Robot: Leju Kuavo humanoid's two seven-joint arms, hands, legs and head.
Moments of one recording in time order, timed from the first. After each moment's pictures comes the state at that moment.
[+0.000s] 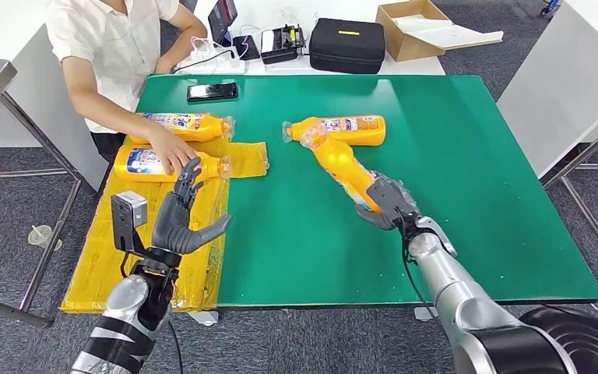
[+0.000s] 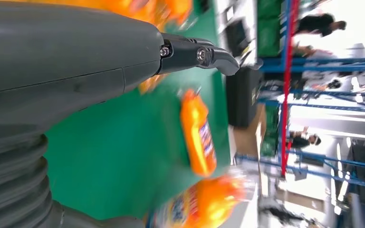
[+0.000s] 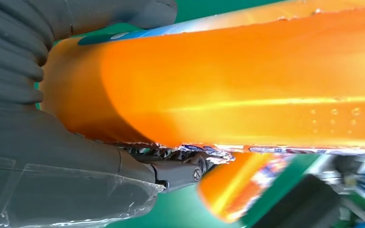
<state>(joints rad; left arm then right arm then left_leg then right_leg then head) -0.32 -0.10 -0.35 -1.21 0.24 -0.07 -0.26 -0.60 -0.11 0.17 -0.56 0.56 0.10 -0.49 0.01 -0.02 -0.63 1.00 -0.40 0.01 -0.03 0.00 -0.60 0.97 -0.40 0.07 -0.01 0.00</state>
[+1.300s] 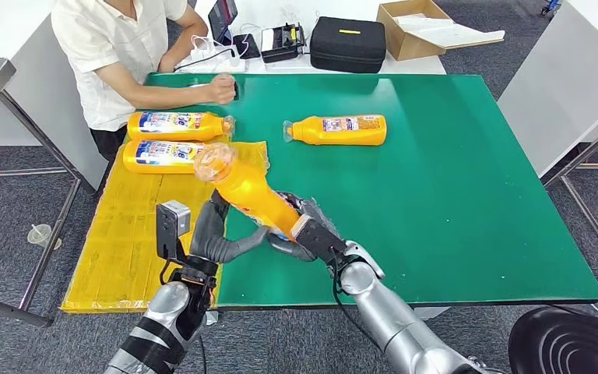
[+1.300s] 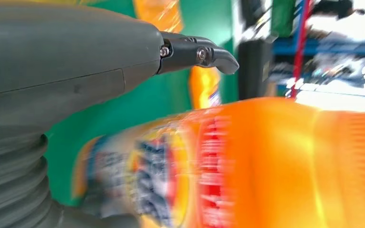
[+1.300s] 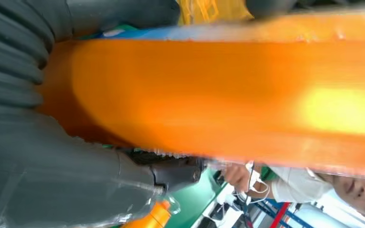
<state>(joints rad) -0.35 -0.17 -0.49 -1.09 0.24 0.07 -0.36 -0.40 0.06 0.54 -0.95 0.36 0.12 -0.54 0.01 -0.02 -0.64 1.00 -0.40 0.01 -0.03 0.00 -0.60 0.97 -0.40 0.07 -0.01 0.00</state>
